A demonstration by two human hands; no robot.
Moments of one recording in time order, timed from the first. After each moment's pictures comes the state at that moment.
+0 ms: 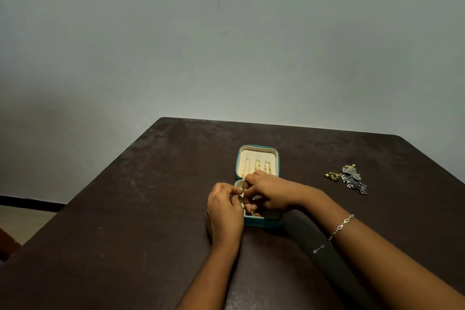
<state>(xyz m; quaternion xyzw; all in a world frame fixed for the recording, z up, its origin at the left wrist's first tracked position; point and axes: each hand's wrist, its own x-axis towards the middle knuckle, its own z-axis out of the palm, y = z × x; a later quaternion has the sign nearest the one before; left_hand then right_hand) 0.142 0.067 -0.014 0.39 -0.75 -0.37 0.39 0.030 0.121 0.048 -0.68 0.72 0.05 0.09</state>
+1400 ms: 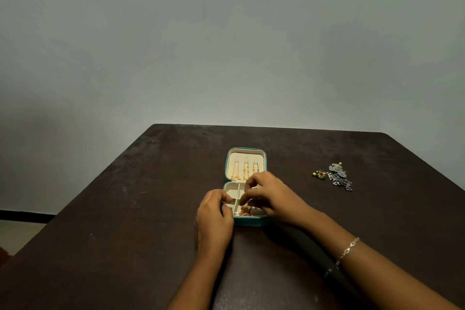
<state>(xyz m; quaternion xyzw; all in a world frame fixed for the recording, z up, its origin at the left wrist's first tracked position) 0.155 0.075 -0.019 0.34 -0.79 -0.35 0.37 0.024 0.165 0.021 -0.67 0.71 -0.19 -0.05</state>
